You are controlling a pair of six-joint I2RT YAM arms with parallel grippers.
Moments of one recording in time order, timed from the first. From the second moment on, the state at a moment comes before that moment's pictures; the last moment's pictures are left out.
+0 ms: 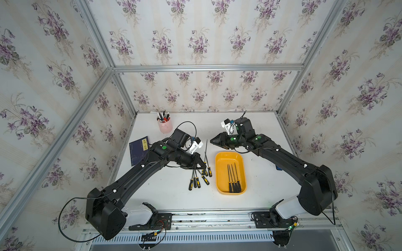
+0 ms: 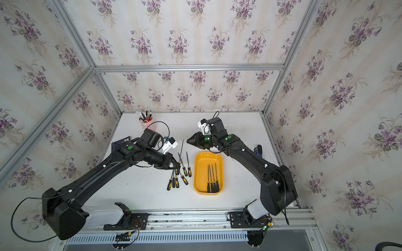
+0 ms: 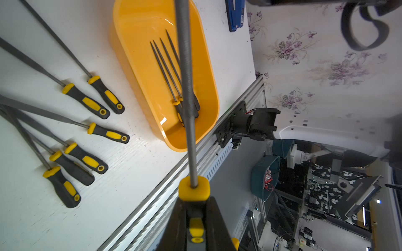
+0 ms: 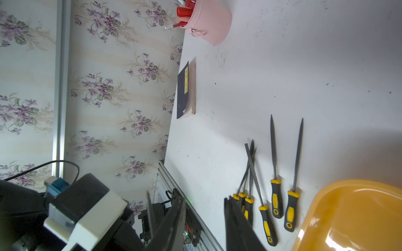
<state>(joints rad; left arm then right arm) -0.56 1.30 1.15 -0.87 0.73 -0.45 0.55 1.51 1.17 -0.30 -0.63 0.77</state>
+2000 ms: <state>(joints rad) -0.46 1.32 1.13 -0.94 0.64 -0.45 0.55 1.68 1.14 -0.75 -0.20 0.57</state>
